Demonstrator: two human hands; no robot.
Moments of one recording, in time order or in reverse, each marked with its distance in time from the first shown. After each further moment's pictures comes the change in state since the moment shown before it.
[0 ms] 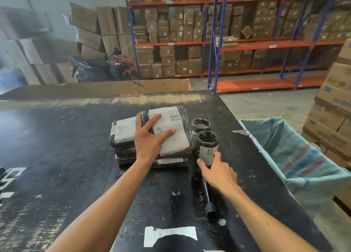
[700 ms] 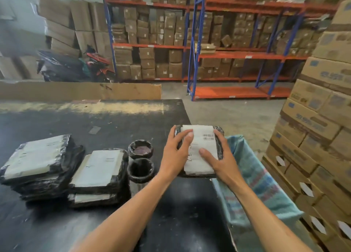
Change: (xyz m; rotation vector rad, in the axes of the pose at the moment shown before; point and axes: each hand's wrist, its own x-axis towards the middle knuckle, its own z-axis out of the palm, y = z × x) left_hand 0.013 0.082 0.295 -0.247 -0.376 -0.116; right_hand 0.160 0.147 -0.161 0.788 0.157 -0.367
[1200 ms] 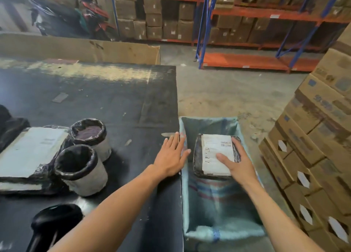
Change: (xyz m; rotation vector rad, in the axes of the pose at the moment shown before) left_hand 0.070 -0.152 0.143 0.982 -0.396 -0.099; right_hand 0.081 0.182 -0.144 -0.103 -0.018 0.312
